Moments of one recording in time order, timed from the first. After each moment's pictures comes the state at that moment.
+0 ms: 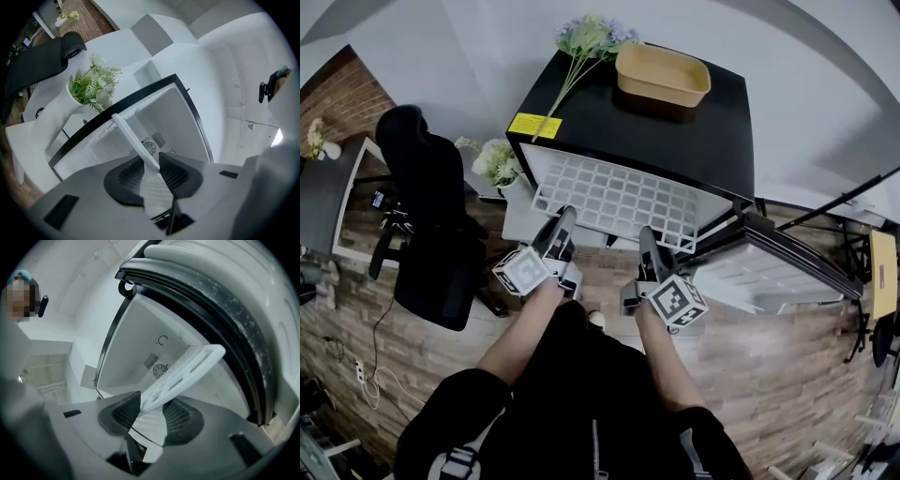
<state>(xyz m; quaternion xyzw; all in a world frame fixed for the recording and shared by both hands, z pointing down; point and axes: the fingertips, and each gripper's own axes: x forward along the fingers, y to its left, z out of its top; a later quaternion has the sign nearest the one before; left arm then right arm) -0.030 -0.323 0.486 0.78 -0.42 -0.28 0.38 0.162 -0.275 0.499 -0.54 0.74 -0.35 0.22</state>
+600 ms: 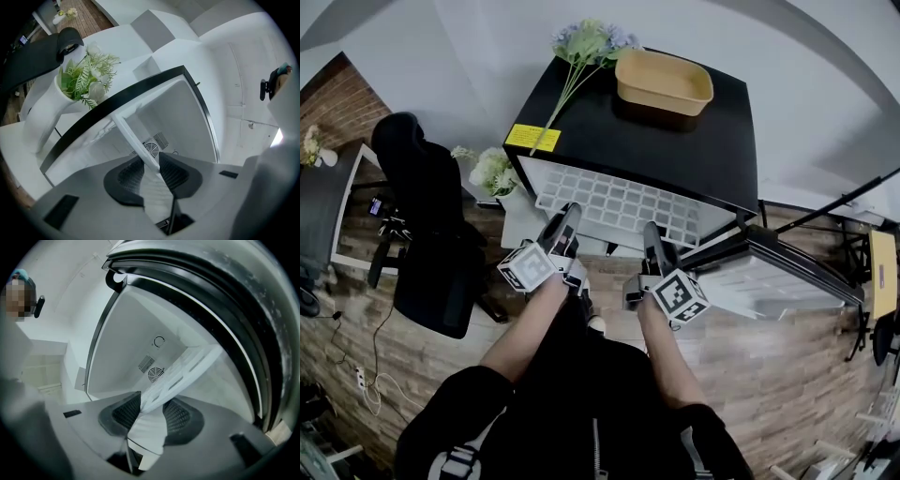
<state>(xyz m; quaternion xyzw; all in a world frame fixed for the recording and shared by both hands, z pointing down) -0.023 -0.363 0.490 0.78 -0.41 -0.29 0.37 0.174 -0.312 0.501 -0.56 0.72 -0.34 0.22</state>
